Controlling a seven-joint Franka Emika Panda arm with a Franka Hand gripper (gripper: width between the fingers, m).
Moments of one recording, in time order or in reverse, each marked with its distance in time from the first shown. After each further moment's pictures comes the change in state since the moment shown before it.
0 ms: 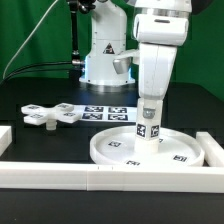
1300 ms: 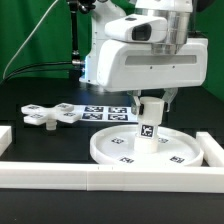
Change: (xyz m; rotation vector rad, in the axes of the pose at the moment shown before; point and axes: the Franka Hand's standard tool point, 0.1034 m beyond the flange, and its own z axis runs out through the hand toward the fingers) arm 0.003 -0.004 0.000 0.041 -0.008 0.999
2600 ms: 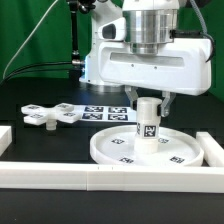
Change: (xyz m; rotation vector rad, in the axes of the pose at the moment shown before) arm -0.002 0.002 0.001 0.114 0.001 1.140
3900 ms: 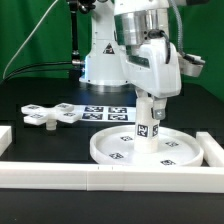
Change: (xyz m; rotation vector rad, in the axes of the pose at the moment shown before) arm -0.002 -0.003 0.001 0.093 -0.058 0.534
